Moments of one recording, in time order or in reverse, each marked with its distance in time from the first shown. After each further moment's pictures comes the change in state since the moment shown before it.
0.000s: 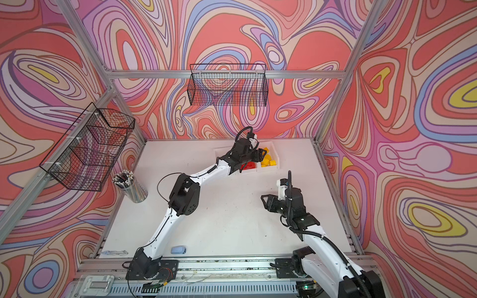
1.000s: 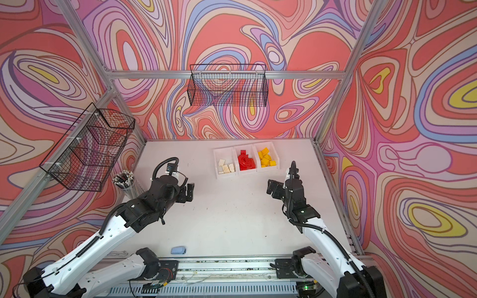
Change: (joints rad) left arm 0.097 -1.564 -1.285 -0.586 -0.539 0.060; right arm 0.002 0.077 0.123 0.052 0.413 -0.079
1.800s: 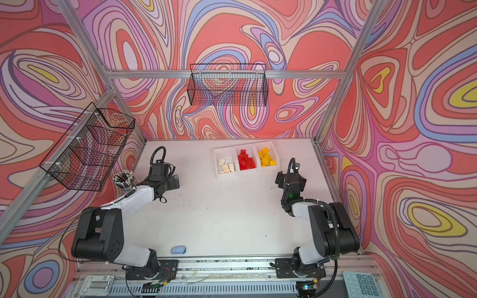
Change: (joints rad) left arm 0.524 0.665 0.017 0.460 0.138 0.171; right arm -0.155 0.602 -0.003 0.700 0.256 -0.253
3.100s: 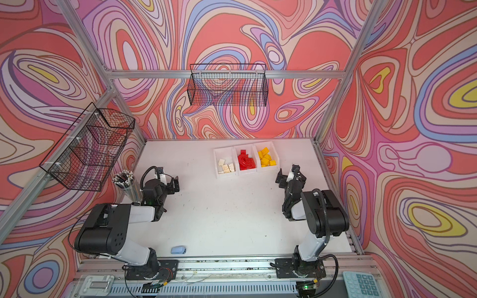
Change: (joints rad) left arm 0.072 -0.006 -0.476 0.989 0.212 0.193; right arm -0.028 0.166 -0.103 0.505 -0.138 -0.112
